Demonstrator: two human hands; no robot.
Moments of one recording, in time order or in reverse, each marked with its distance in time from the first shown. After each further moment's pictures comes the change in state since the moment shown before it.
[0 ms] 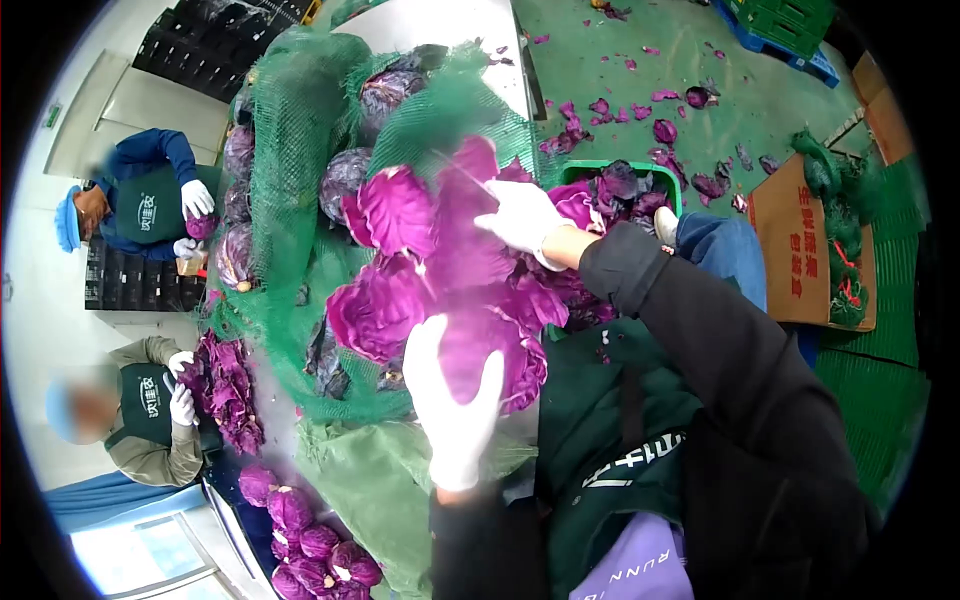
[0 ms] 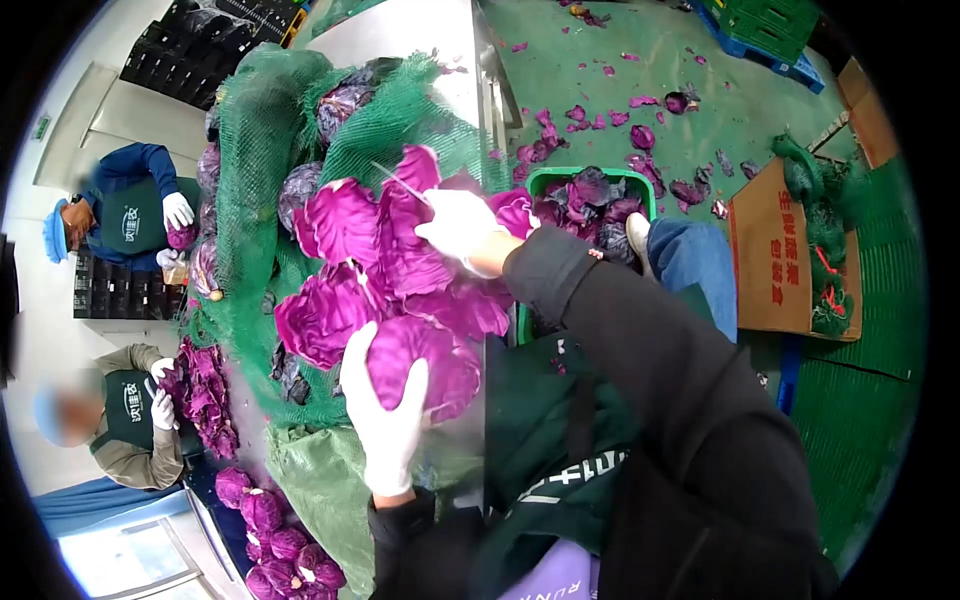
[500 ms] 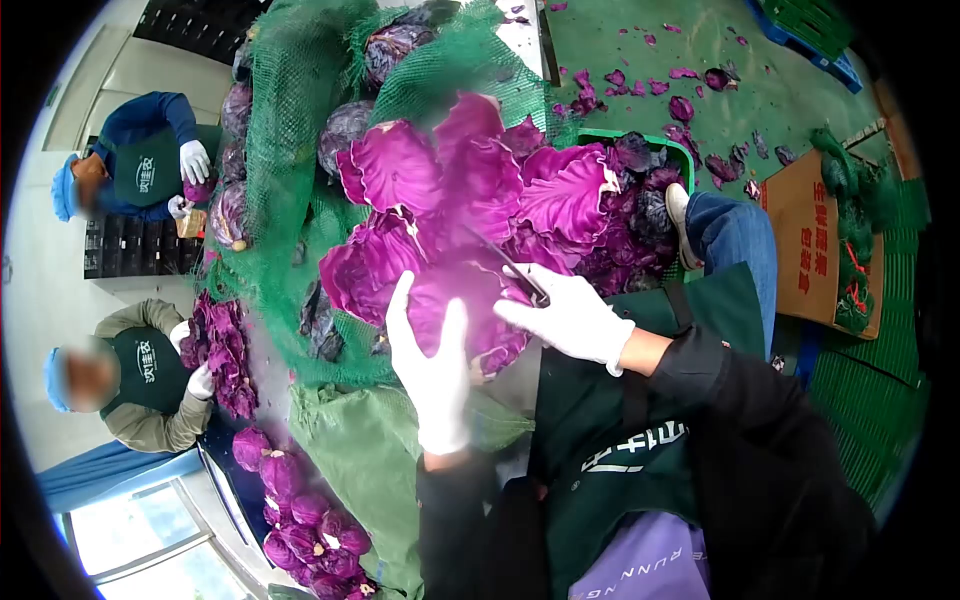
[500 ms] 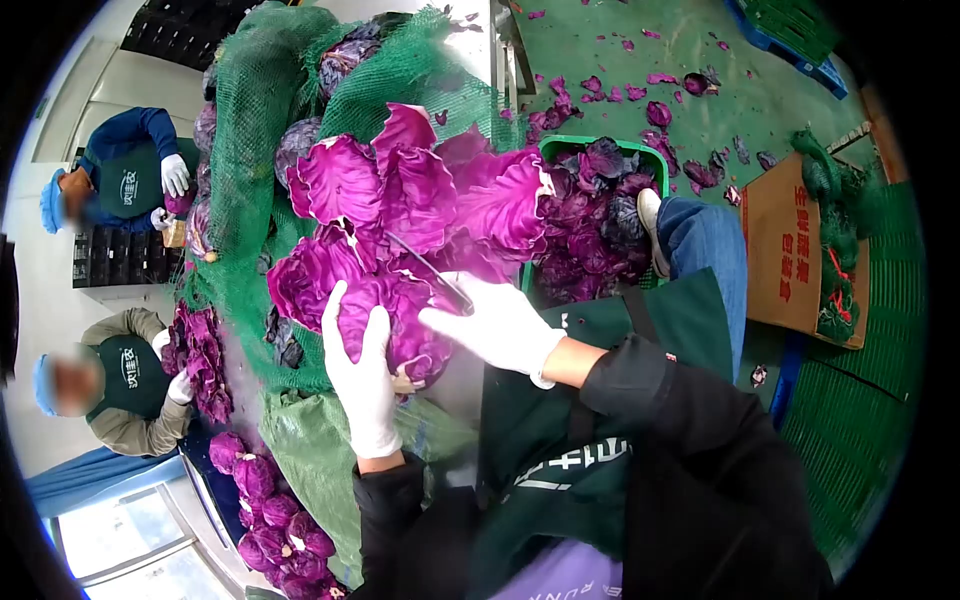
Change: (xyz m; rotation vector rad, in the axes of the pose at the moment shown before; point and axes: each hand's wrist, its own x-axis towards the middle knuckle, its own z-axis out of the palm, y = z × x) left_hand 0.011 -0.006 0.004 -0.234 0.104 -0.323; right_hand -0.141 -0.045 -0.014 0.425 -0.255 0.156
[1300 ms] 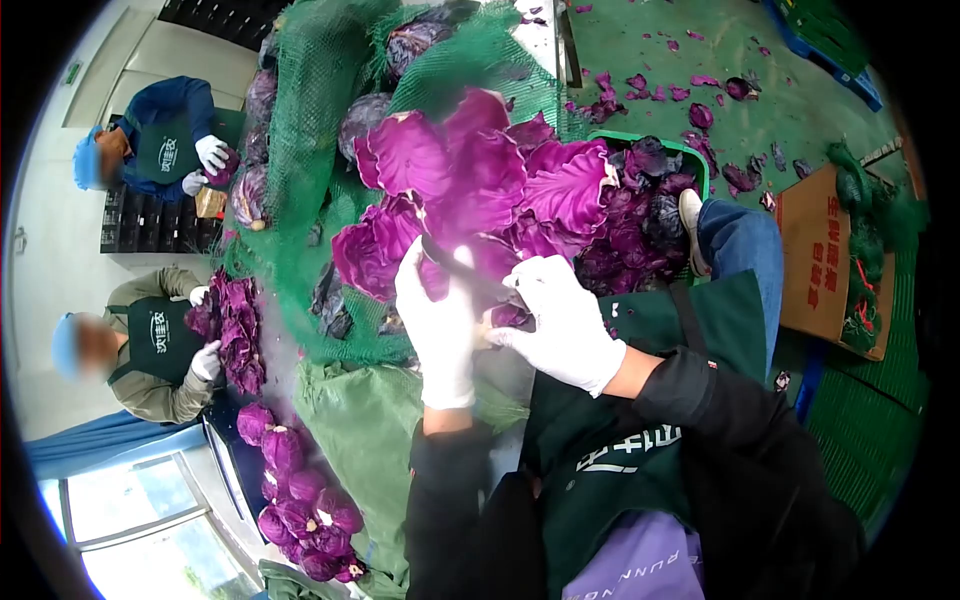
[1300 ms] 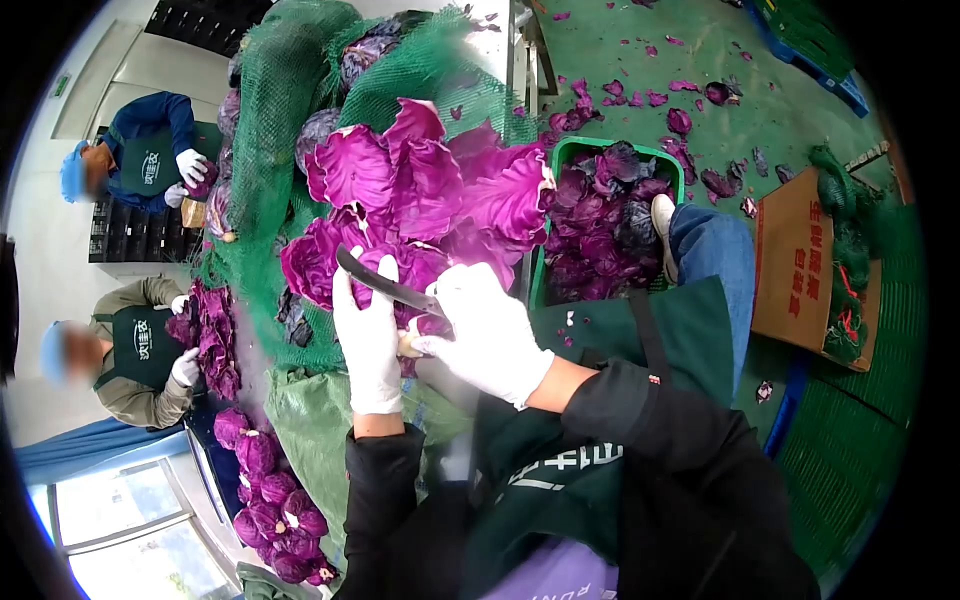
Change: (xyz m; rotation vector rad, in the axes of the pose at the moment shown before) left_hand 0.017 -0.006 0.021 -0.040 0.057 -0.007; right_hand -0.025 -0.015 0.013 -0.277 0.274 -0.419
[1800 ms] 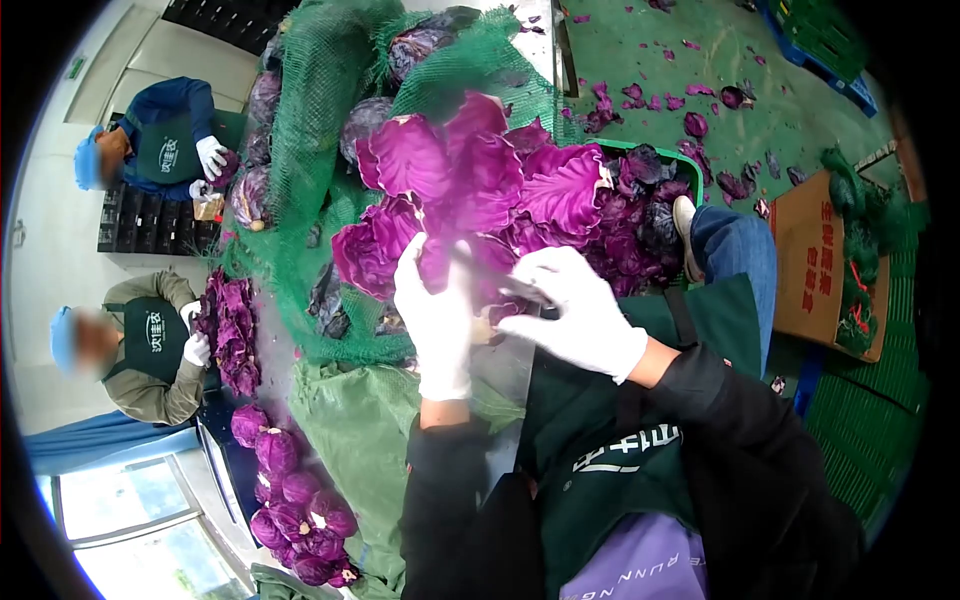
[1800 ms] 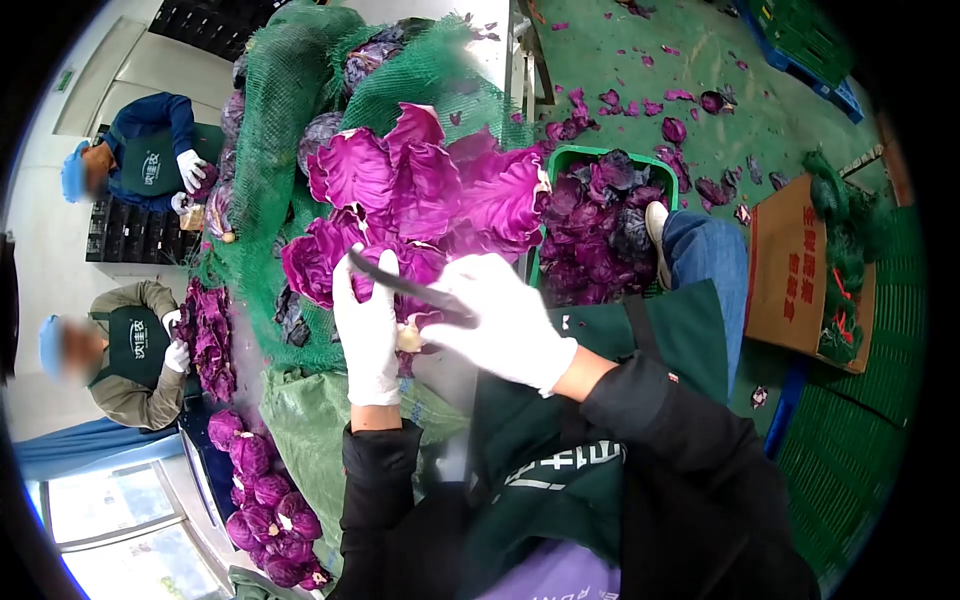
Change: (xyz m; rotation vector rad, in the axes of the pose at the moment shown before) left_hand 0.003 -0.016 0.001 -0.013 0.012 0.046; right_hand -0.003 0.012 -0.019 0.114 -0.015 -0.074
